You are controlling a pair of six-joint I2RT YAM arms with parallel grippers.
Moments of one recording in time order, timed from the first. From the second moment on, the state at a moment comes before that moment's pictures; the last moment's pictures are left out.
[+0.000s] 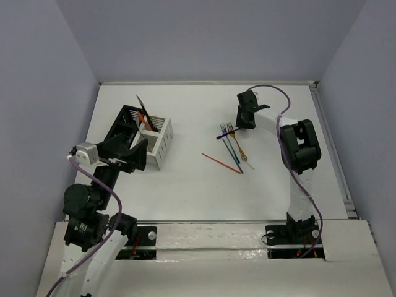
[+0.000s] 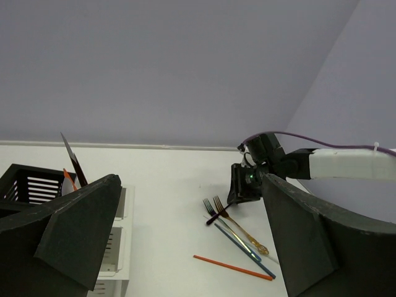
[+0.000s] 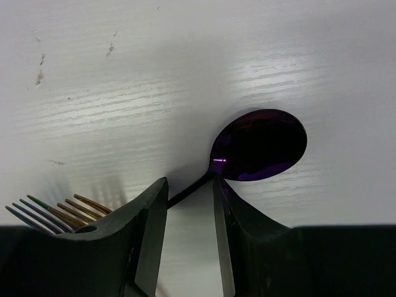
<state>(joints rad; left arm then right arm) -0.33 0.26 0.70 -0.12 0.01 -0.34 0.32 2.14 1.57 -0.37 0.27 0.41</state>
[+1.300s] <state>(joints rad) -0.34 0.26 0.70 -0.12 0.01 -0.34 0.34 2.18 1.62 -0.38 0.28 0.46</state>
